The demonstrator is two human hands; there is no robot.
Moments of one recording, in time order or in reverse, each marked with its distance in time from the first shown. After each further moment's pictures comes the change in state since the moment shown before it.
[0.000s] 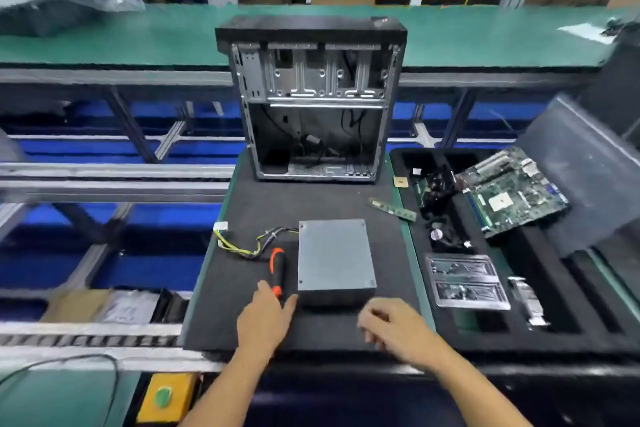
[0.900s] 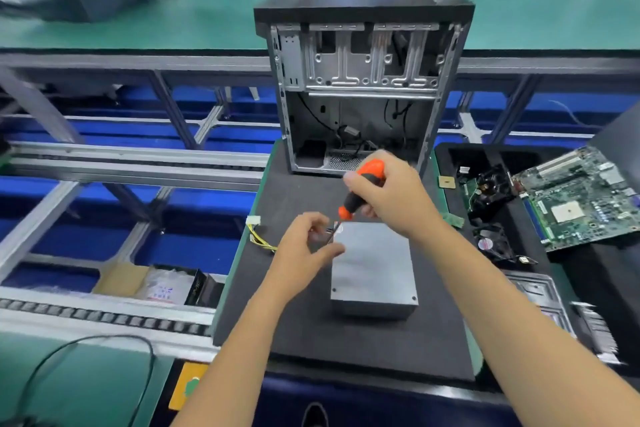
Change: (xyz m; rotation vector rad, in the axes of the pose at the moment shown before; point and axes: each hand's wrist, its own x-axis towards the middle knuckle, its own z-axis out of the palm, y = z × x) left_hand 0.044 0.038 -0.068 -0.662 0.013 0.423; right_hand 0.110 -0.147 -0.042 0.120 0.309 -0.412
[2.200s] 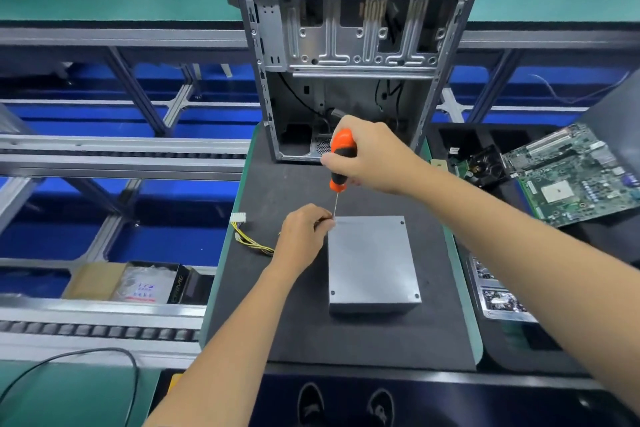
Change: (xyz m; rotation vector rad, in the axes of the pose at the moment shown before) left_hand 0.064 -0.041 0.024 0.294 -0.023 0.073; right_hand 0.060 -0.019 0.004 -0.474 -0.201 -0.077
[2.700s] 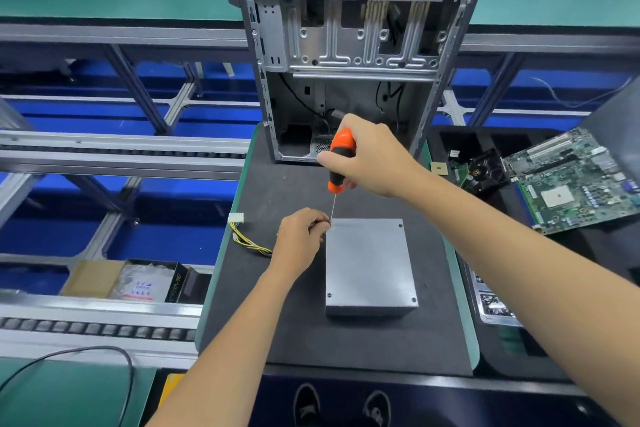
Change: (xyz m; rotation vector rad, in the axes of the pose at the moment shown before) left_hand -0.004 -0.002 0.004 -0.080 0.017 -0.095; right_hand 0.002 0.001 0.002 0.024 0.026 0.026
